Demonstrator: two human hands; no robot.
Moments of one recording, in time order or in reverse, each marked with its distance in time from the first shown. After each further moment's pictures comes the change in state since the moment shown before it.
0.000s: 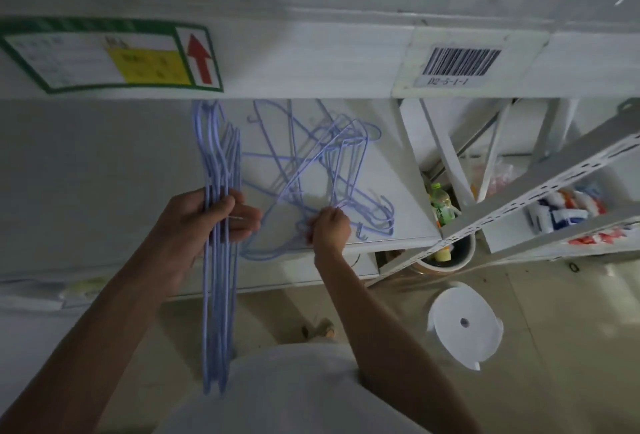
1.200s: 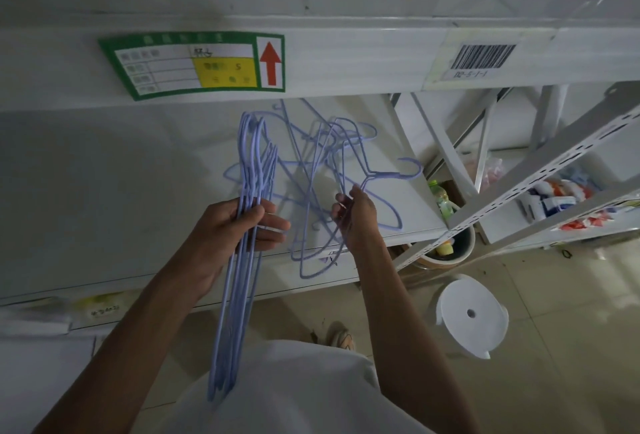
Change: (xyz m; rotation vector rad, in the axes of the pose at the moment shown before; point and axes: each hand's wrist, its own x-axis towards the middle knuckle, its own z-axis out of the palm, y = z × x) left_hand 0.007 -0.013 -0.019 0.068 -0.204 -0.005; right_hand 0.010 -0.037 -0.021 0.578 -0.292 0.166
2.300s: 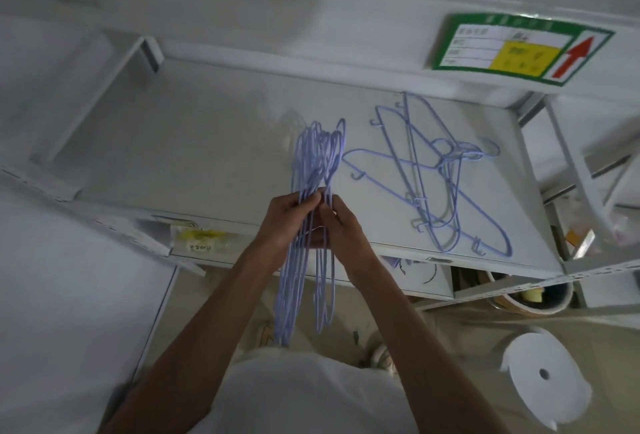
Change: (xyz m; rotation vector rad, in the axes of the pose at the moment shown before) left_hand -0.042 -0.047 -0.093 -0.086 0.475 -0.063; right_hand -0.133 0.145 0.136 -0.628 -0.643 -0.067
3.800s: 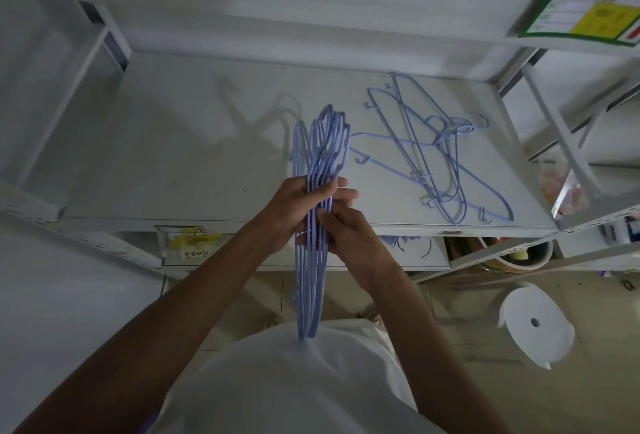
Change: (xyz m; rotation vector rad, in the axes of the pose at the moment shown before) left_hand 0.026 0.011 -0.057 -0.047 -0.635 0.067; right_hand -0.028 0.001 0.056 0.020 0.081 0.068
